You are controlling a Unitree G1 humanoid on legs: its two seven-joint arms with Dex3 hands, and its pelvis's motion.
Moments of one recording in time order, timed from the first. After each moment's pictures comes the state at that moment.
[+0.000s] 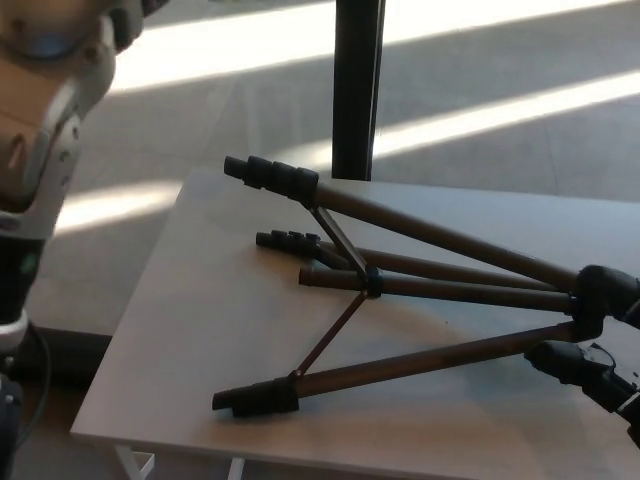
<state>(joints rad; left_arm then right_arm) -1.12 0.55 -0.22 0.09 -0.25 0.33 -0.33 0.19 -0.28 -0.26 -0.55 0.84 0.46 0.13</state>
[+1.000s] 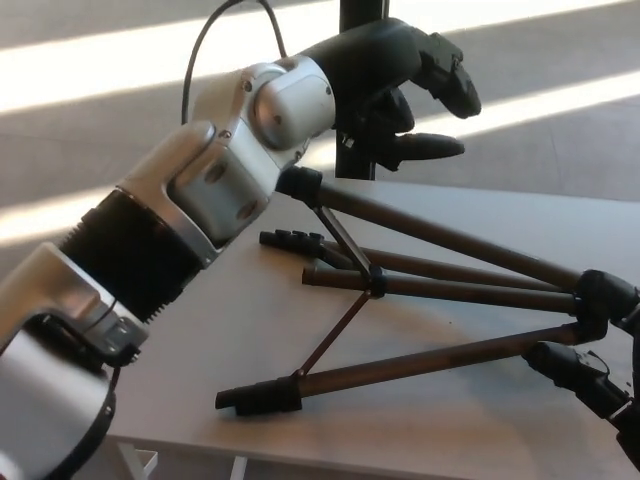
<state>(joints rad) -1.24 0.40 -0.71 0.43 0.15 0.30 -0.33 0.18 -0.21 -0.25 -0.55 0.83 0.48 0.01</state>
